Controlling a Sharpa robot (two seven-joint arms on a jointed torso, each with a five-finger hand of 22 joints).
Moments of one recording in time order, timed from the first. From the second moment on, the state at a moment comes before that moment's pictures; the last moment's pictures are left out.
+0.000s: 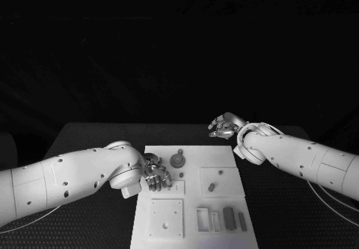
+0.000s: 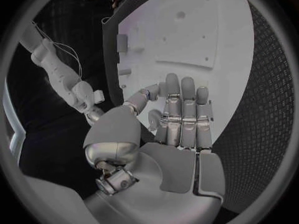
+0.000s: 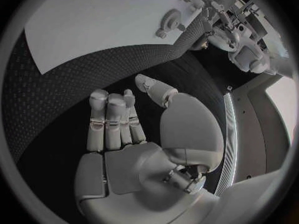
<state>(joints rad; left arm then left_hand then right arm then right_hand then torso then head) 1.42 -0.60 -0.24 1.42 -0.71 0.03 -0.57 0.90 0.06 0.55 -0.29 0.55 1.04 0.11 0.35 0.74 1.37 -0.03 0.41 0.53 1.10 -0.03 0.77 0.72 0.02 0.78 -0.08 0.67 1.31 1.29 -0.63 -0.04 1.08 -1.04 -0.39 -0.08 1.10 -0.24 0.73 -0.19 0.22 0.89 0.13 0.24 0.50 1.00 0.04 1.15 0.82 1.25 -0.07 1.12 1.06 0.23 1.11 -0.03 1.01 1.29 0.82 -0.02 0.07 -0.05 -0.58</state>
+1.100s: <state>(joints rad) 1.42 -0.57 -0.24 1.40 -0.78 0.11 -0.61 0.88 0.05 0.55 -0.30 0.63 1.05 0.12 0.32 0.80 1.40 -0.05 0.67 0.70 1.16 -0.10 1.03 0.74 0.02 0.85 -0.10 0.89 1.31 1.29 -0.63 -0.04 1.07 -1.04 -0.38 -0.08 1.10 -0.24 0.74 -0.19 0.23 0.89 0.13 0.24 0.50 1.00 0.04 1.15 0.82 1.25 -0.07 1.11 1.05 0.23 1.11 -0.03 1.00 1.29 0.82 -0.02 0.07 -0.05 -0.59</state>
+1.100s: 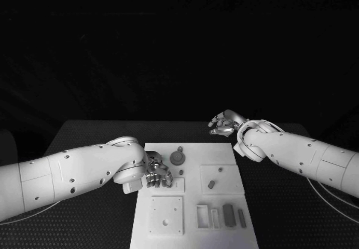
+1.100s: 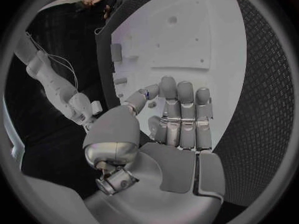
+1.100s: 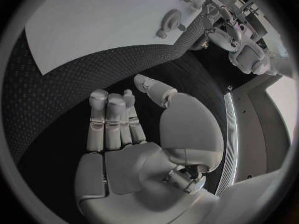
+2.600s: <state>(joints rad) 1.42 -0.56 -0.24 1.41 -0.86 0.10 -0.62 0.85 0.06 0.56 -0.29 0.63 1.05 0.12 0.27 0.92 1.40 -0.05 0.85 0.78 1.16 -0.11 1.19 0.69 0.02 0.85 -0.11 1.01 1.31 1.29 -0.62 -0.04 1.07 -1.04 -0.37 -0.08 1.11 -0.23 0.75 -0.20 0.27 0.88 0.13 0.24 0.50 1.00 0.04 1.15 0.81 1.25 -0.07 1.11 1.05 0.23 1.10 -0.02 1.00 1.29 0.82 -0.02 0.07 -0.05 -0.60</state>
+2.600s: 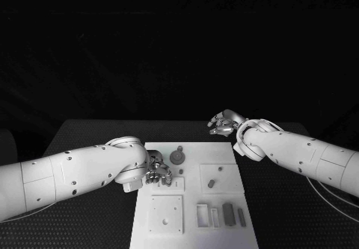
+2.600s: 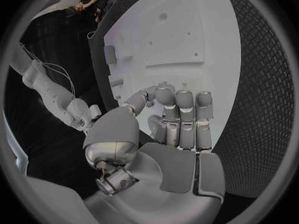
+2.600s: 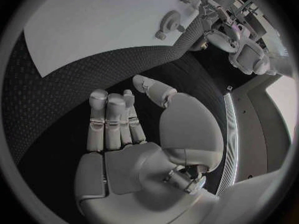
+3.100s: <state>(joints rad) 1.42 -0.56 -0.24 1.41 -0.87 0.12 -0.62 0.85 0.06 0.56 -0.29 0.63 1.05 0.12 0.27 0.92 1.40 -0.05 0.86 0.78 1.16 -0.11 1.21 0.68 0.02 0.85 -0.11 1.01 1.31 1.29 -0.62 -0.04 1.08 -1.04 -0.36 -0.08 1.11 -0.23 0.75 -0.20 0.27 0.88 0.13 0.24 0.49 1.00 0.04 1.15 0.81 1.25 -0.07 1.11 1.05 0.23 1.10 -0.02 1.00 1.29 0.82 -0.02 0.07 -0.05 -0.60</state>
